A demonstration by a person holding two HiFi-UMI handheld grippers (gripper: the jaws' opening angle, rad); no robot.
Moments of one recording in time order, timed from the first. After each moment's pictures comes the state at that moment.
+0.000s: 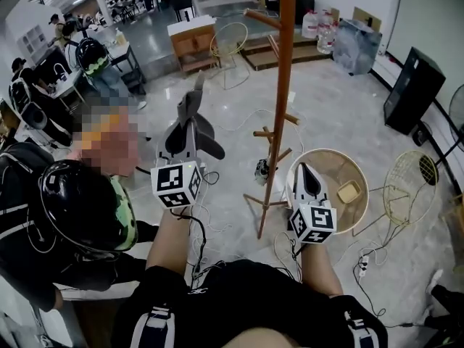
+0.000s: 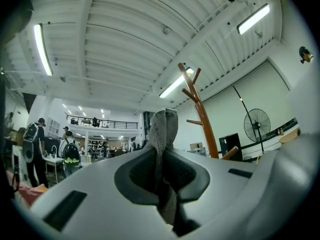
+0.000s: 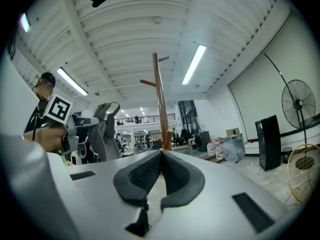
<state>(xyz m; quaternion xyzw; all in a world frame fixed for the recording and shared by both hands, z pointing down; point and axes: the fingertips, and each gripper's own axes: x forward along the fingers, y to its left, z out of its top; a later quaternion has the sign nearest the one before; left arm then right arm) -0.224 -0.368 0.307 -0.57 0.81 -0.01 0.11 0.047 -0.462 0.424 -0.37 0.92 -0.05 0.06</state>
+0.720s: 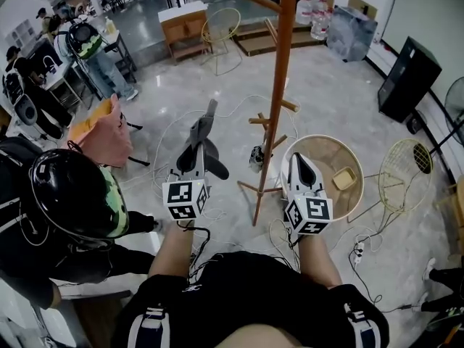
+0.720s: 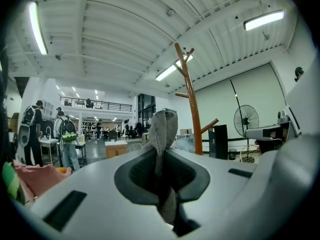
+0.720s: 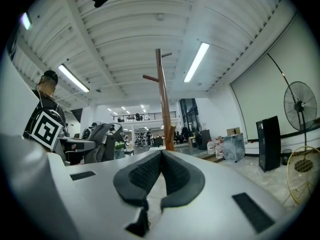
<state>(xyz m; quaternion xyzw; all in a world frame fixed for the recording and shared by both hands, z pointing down) -0.202 -0.357 0.421 -0.61 0.79 -0.04 0.01 0.033 -0.457 0.436 -0.37 0.93 -0.05 0.04</state>
